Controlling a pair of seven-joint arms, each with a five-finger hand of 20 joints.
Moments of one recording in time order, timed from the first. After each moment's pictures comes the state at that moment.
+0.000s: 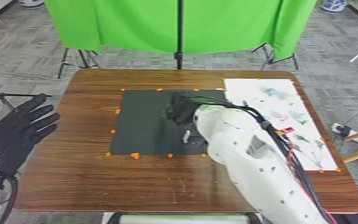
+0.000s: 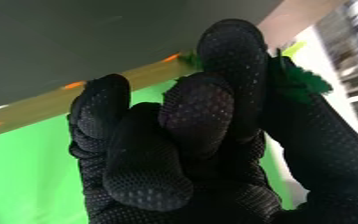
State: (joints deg) left arm 134.6 -63.6 -119.6 -128.1 40.7 -4.7 -2.0; right arm -70.3 -76.9 54.0 -103.0 -125.5 -31.8 30.6
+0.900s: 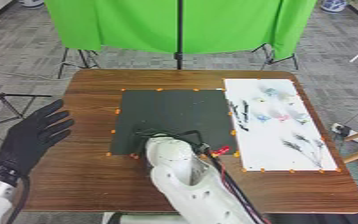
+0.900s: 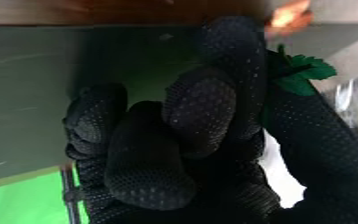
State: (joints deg) left arm 131.4 -61.0 -116.6 -126.3 39.7 -6.1 -7.4; right arm -74.2 -89.8 43.0 -90.3 -139.3 -26.7 33.2
